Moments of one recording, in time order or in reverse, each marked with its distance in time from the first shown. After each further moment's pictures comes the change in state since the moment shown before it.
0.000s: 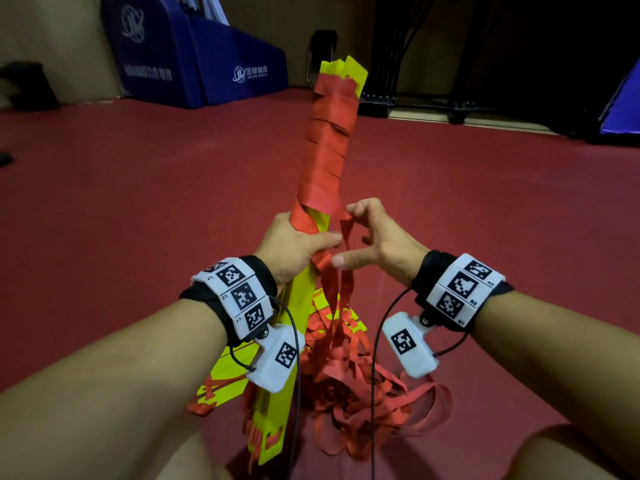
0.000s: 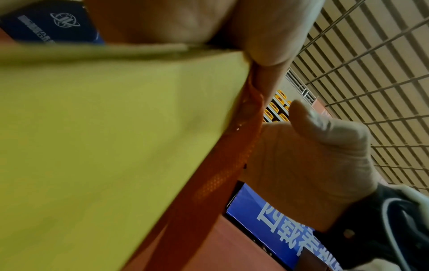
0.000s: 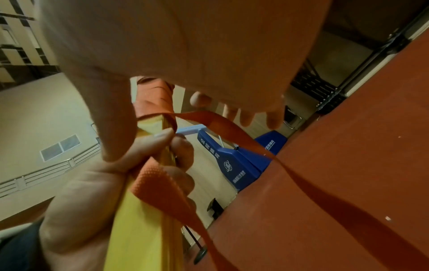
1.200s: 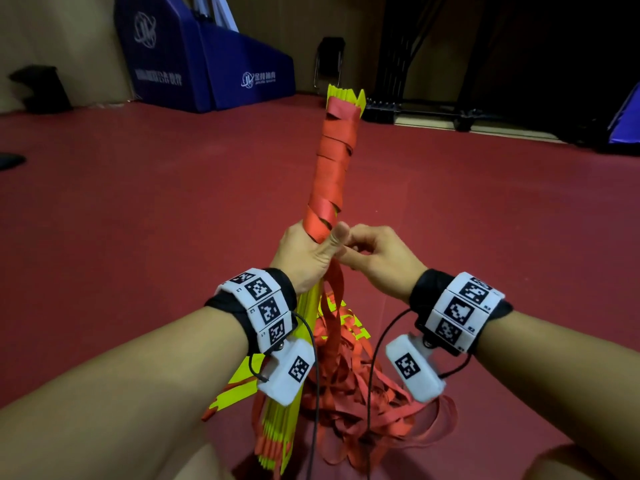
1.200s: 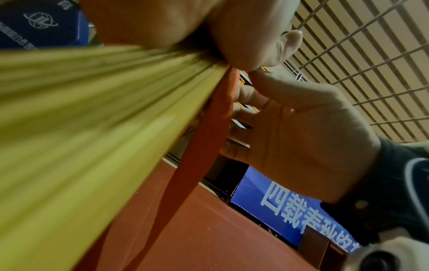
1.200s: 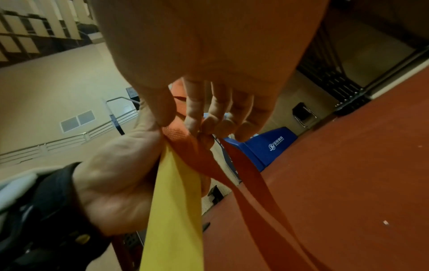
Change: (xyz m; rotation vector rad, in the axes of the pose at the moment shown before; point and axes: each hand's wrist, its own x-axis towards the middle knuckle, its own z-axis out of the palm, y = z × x) left_hand 0.003 -0.014 0.007 0.336 0.088 0.214; right_hand -0.001 0.002 0.015 -0.143 0.080 -0.177
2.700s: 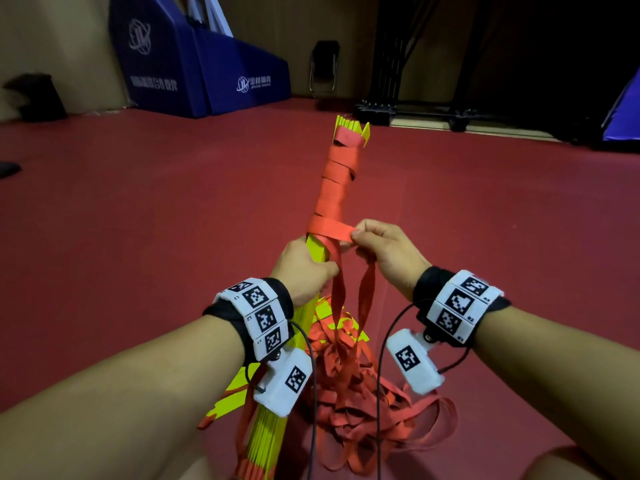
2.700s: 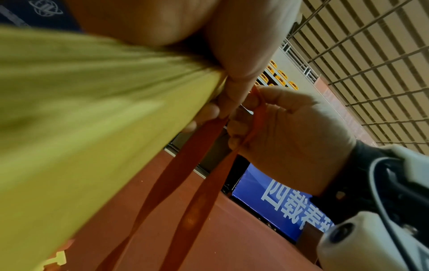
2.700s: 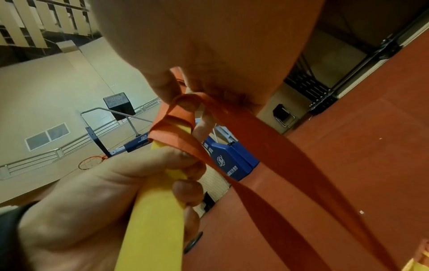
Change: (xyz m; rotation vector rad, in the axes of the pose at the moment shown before) left_hand 0.004 -0.013 0.009 0.132 -0.062 -0.269; right_hand 0.008 0.004 -0.011 0.334 0.101 0.172
